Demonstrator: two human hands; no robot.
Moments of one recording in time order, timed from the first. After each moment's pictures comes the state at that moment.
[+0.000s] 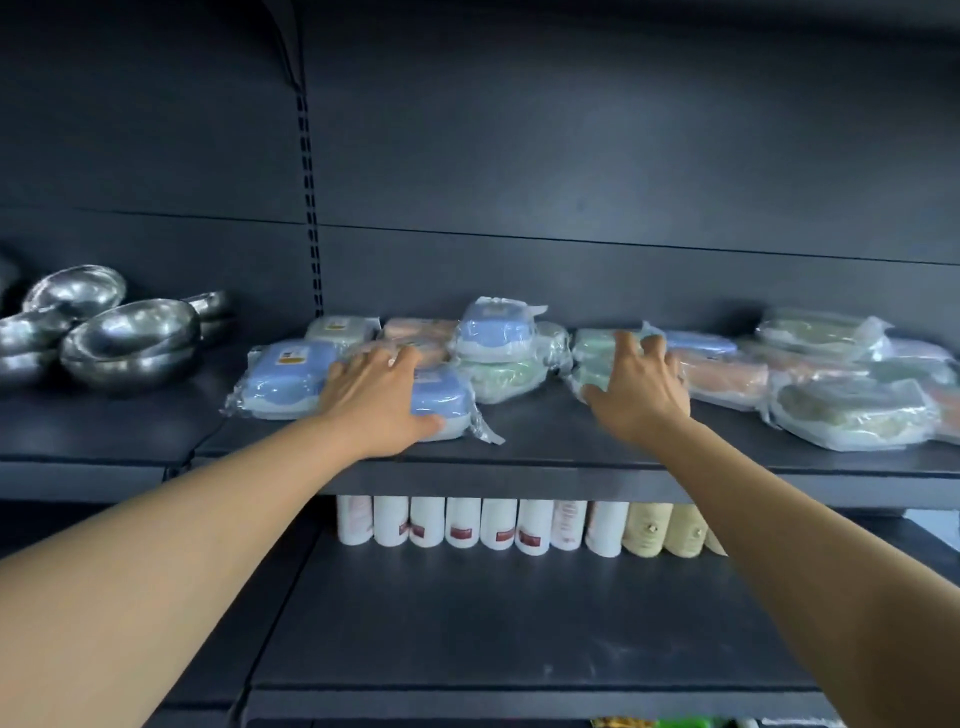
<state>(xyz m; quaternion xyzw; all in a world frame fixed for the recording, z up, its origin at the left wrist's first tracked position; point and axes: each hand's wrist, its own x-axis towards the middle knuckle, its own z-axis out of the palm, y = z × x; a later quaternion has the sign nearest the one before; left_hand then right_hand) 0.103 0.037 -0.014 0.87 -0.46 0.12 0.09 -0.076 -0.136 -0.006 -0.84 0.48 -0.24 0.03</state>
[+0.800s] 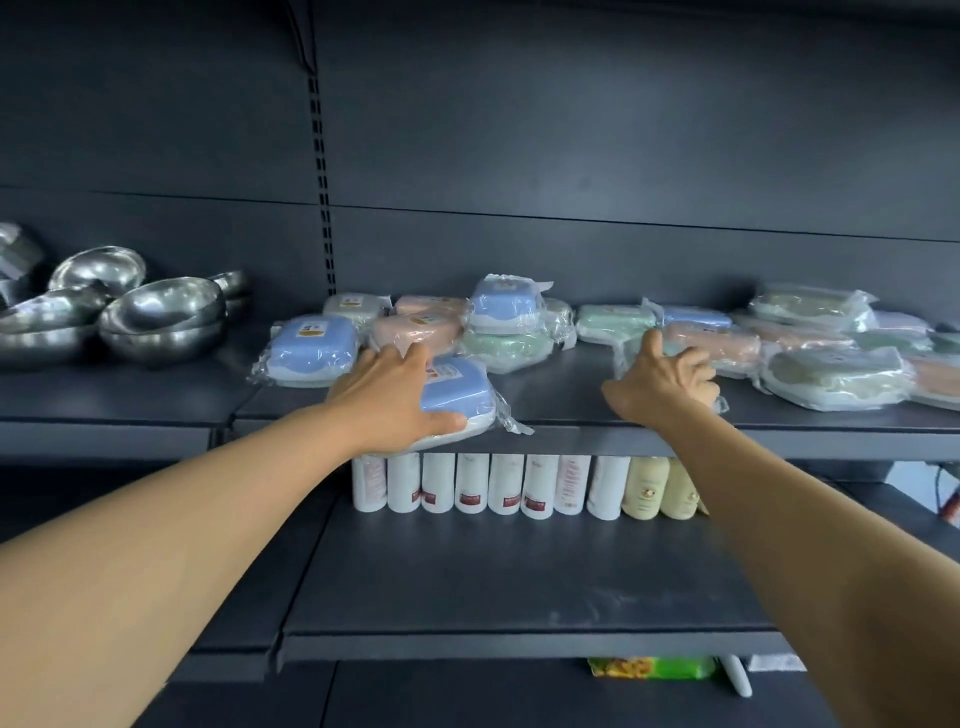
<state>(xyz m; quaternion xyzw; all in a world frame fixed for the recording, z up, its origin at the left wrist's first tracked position) 0.085 0.077 -0.017 0.86 -0.50 0.05 0.11 -0.084 -0.125 -0.021 -0.77 0.61 -0.17 0.04</state>
